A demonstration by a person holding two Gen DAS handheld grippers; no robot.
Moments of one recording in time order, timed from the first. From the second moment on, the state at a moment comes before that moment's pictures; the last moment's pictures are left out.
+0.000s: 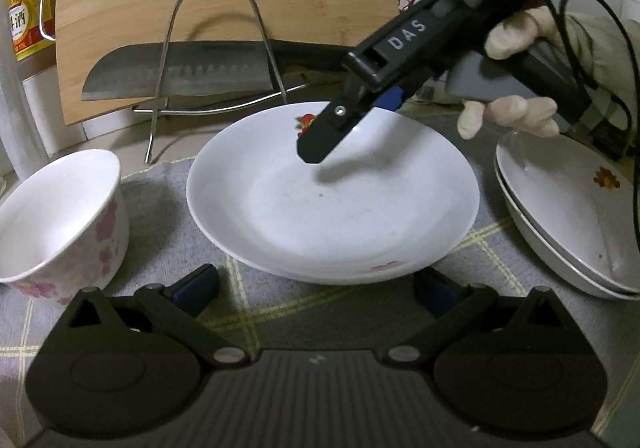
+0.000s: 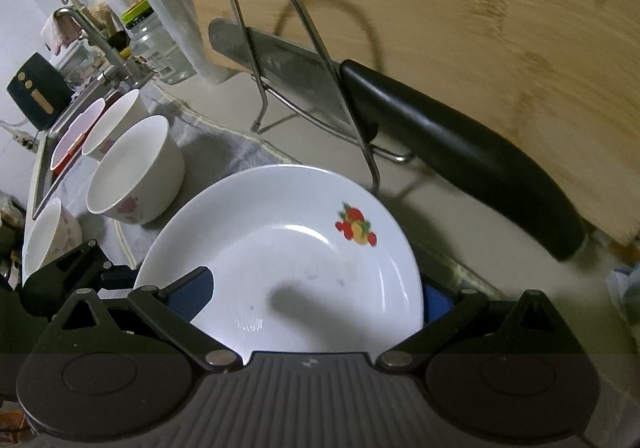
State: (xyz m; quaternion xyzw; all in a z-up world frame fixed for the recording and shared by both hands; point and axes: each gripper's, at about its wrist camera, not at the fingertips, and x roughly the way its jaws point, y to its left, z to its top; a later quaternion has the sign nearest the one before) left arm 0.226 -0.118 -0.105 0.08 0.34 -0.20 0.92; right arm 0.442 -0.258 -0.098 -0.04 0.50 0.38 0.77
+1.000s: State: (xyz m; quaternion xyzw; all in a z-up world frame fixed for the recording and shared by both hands) left arm 0.231 -0.118 -0.104 0.09 0.33 -0.25 0.91; right arm 0.447 -0.249 -0.098 -0.06 0.50 0.40 0.76
